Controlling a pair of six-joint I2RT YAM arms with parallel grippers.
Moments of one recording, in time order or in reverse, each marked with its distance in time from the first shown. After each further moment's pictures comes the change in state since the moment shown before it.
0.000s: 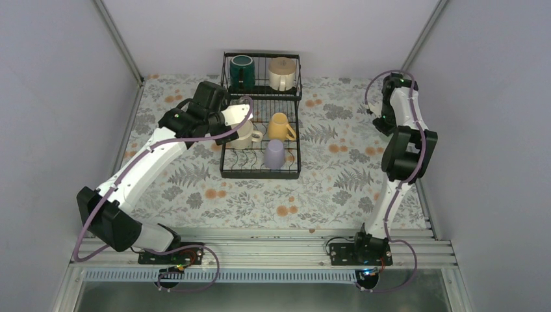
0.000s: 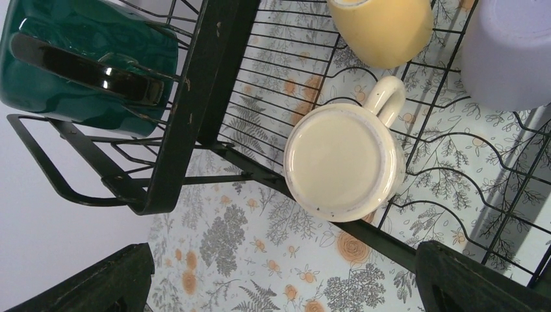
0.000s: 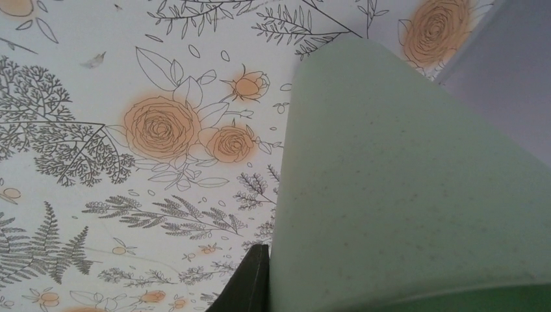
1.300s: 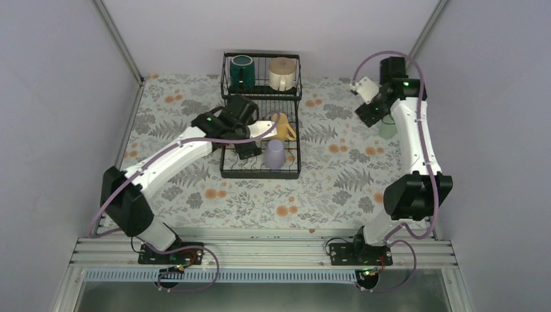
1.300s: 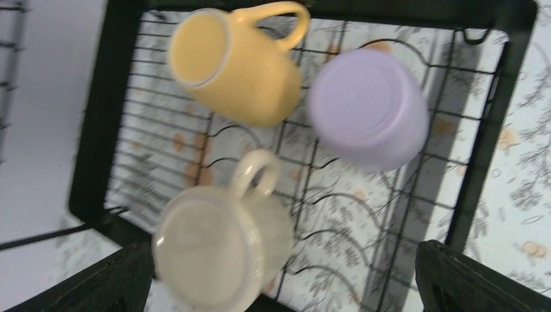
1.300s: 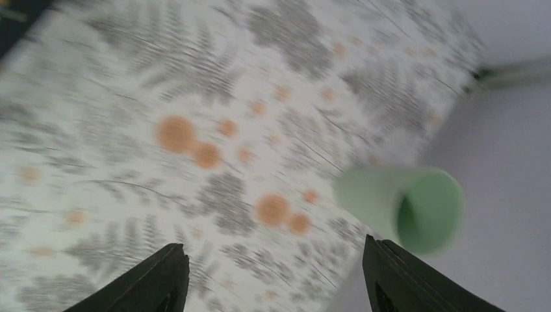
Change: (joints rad) left arm -0.151 0.119 -0.004 0.000 0.071 -0.105; right arm 0.151 -0.454 -0.101 0.069 -0.251 0.000
